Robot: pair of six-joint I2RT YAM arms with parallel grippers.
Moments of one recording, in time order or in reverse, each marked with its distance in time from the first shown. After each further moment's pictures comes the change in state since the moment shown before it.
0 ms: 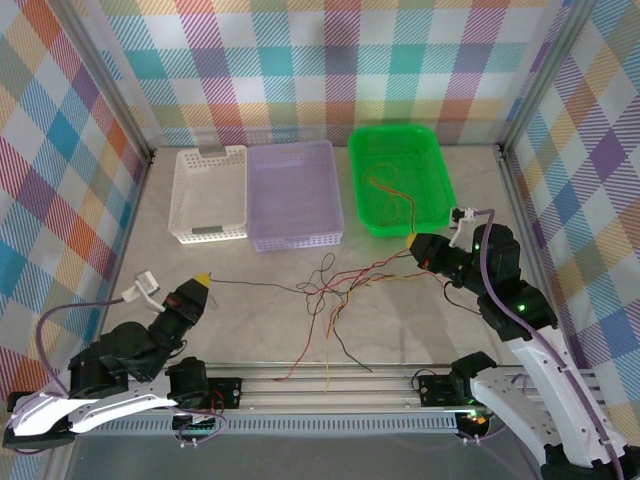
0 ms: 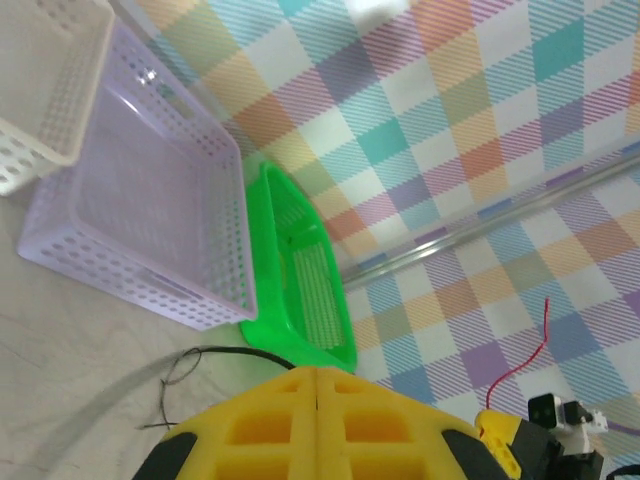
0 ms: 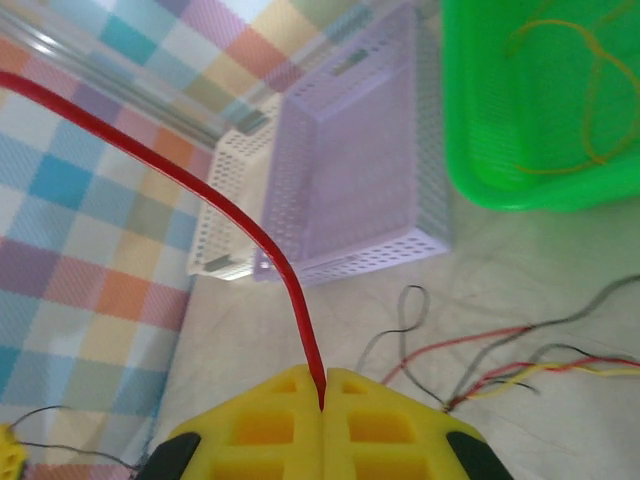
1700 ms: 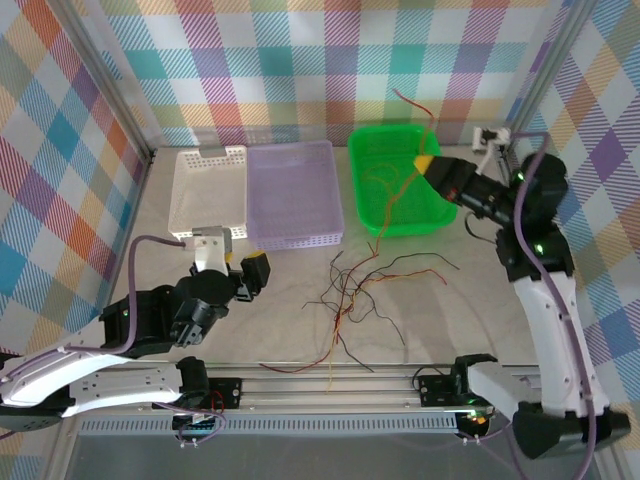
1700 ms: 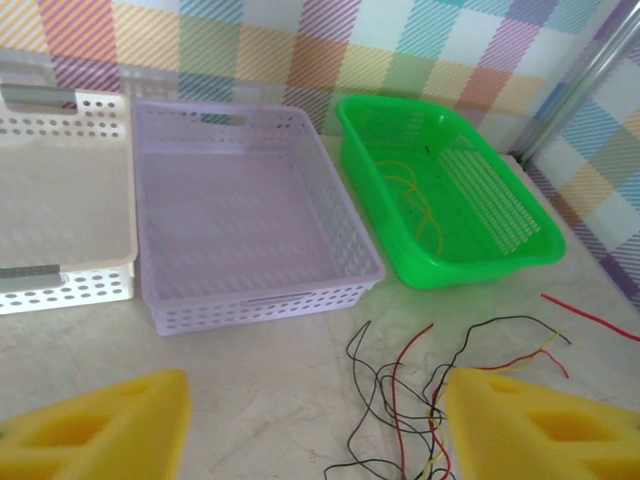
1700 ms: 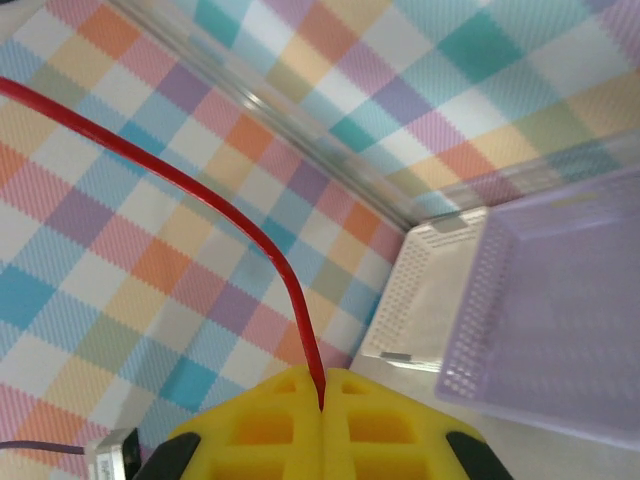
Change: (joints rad) left arm 0.042 0.727 0.443 -0.169 0.041 0.412; right arm -0.188 0.361 0.450 0.294 -0.467 0.079
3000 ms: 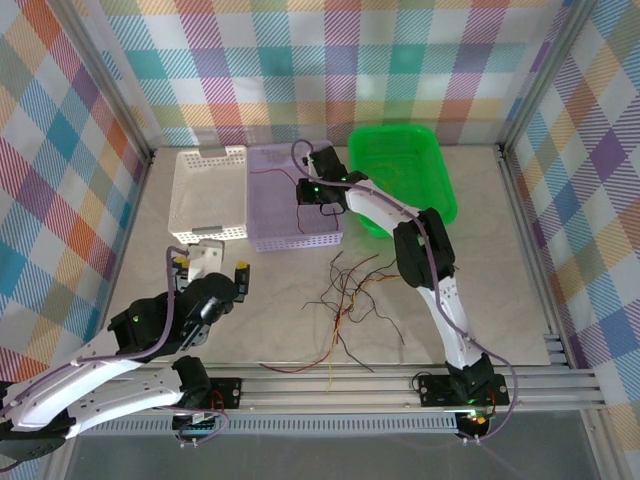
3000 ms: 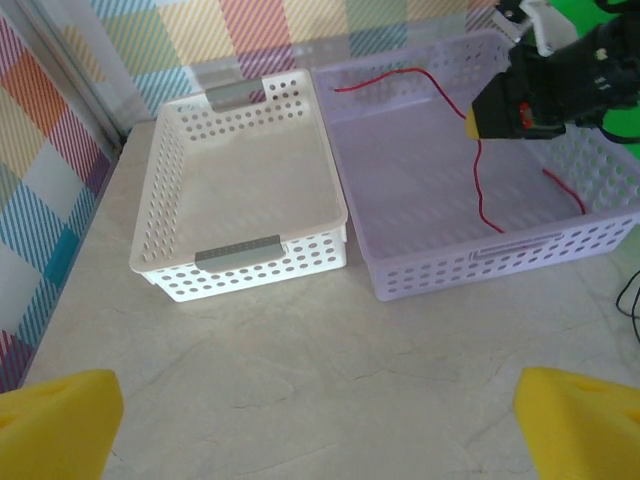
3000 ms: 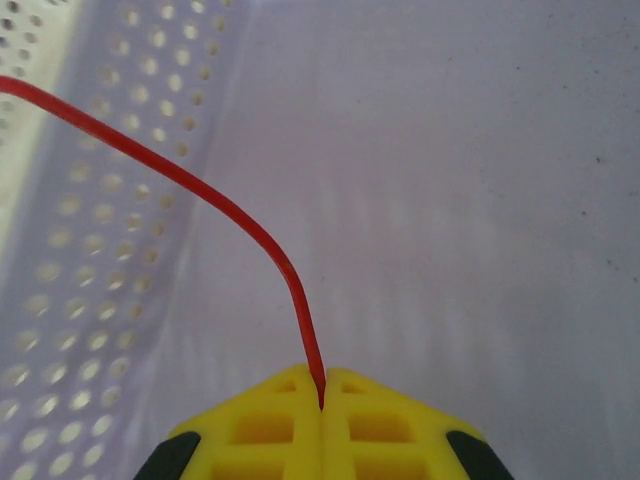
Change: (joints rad) left arm 0.201 -0.063 -0.184 -0.103 -0.083 0.242; right arm 0.441 1.386 0.803 -0.167 0.560 -0.378
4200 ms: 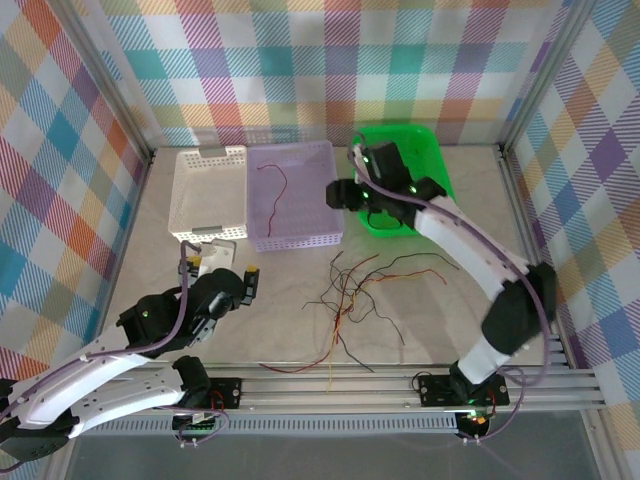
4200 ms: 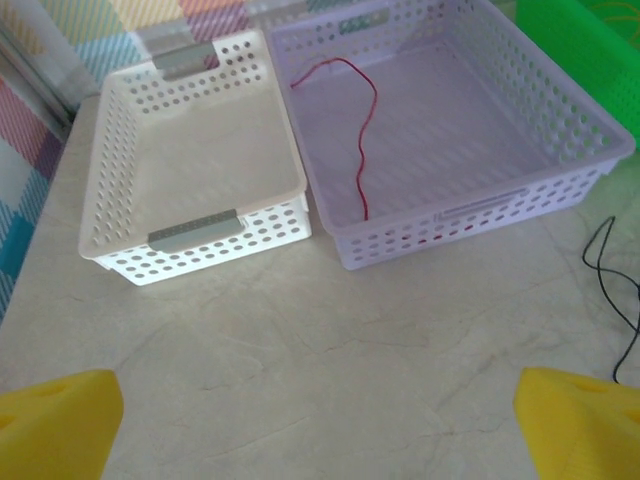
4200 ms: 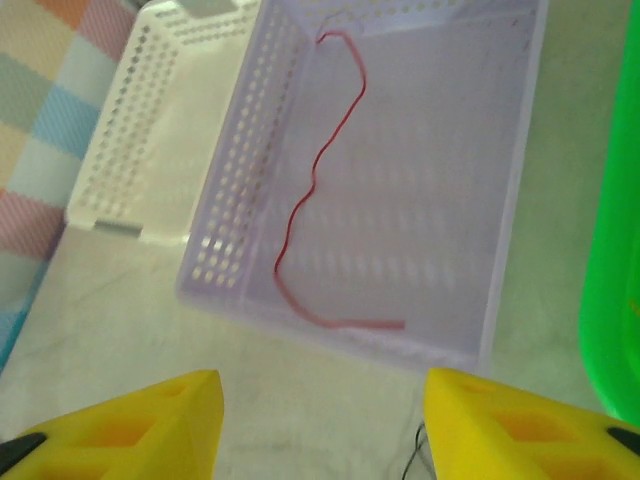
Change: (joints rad) left arm 0.024 0.048 -0.002 0.021 0.122 0.024; right arm -0.004 -0.882 -0.684 -0.114 0.001 0.016
